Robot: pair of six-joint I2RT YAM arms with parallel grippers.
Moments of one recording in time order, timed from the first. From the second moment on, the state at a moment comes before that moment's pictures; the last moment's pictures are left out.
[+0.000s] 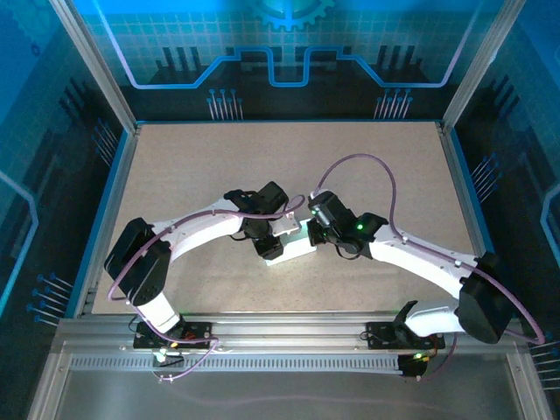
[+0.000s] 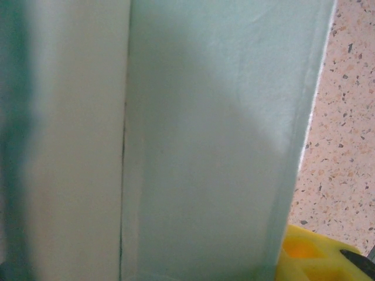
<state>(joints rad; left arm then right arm) -0.71 1.67 1.19 -0.85 0.15 0.33 0.80 1.33 0.92 -0.51 0.24 0.44</state>
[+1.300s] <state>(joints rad) -0.71 1.67 1.19 -0.82 0.11 0.32 0.78 1.34 0.96 -0.58 0.23 0.43</state>
